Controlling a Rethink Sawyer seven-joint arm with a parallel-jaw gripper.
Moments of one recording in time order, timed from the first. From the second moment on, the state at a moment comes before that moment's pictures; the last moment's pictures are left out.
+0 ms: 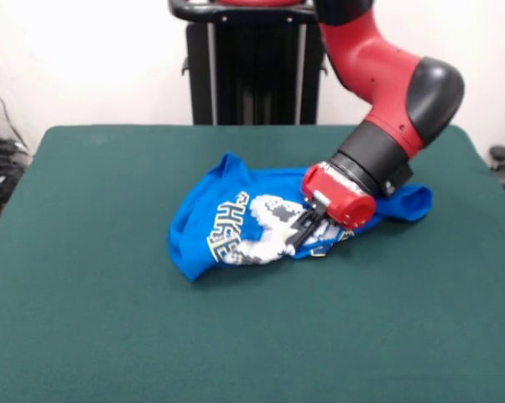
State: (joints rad) arm 0.01 -0.27 0.33 2.08 1.13 -1.30 1.98
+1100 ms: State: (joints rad) arm 0.08 -0.33 0.32 2.20 1.25 -1.30 2.35
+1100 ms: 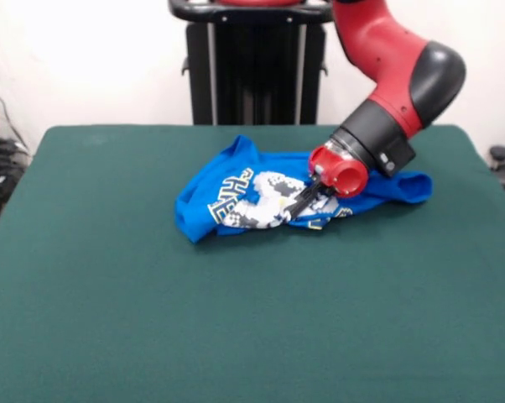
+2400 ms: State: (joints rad) arm 0.13 -0.47 0.24 2.24 1.43 -1.12 2.36
